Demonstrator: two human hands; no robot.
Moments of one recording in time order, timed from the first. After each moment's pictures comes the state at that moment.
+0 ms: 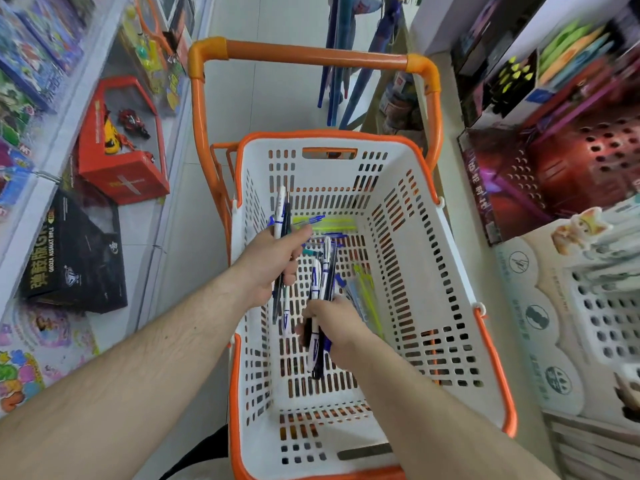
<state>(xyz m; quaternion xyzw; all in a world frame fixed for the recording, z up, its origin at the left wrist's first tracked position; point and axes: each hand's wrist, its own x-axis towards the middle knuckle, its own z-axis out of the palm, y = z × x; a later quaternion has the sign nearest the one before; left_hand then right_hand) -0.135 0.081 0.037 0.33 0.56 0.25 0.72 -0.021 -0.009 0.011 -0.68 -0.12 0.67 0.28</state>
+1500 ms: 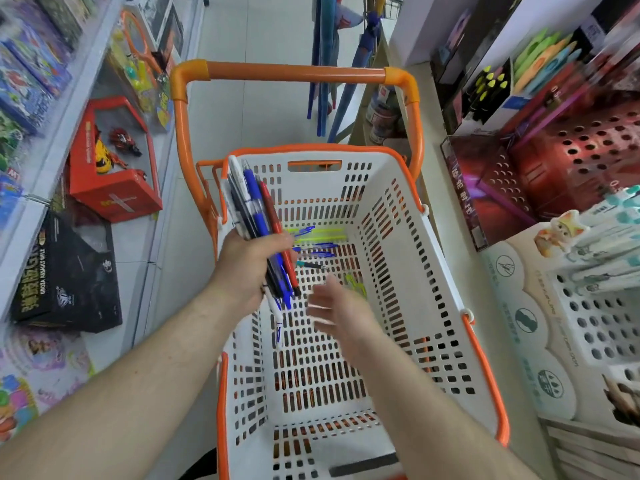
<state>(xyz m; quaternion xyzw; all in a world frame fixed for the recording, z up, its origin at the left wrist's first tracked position) -0.131 0.073 0.083 0.35 0.53 0.38 0.67 0.009 0.002 0.015 -0.68 -0.05 0.64 0.36</state>
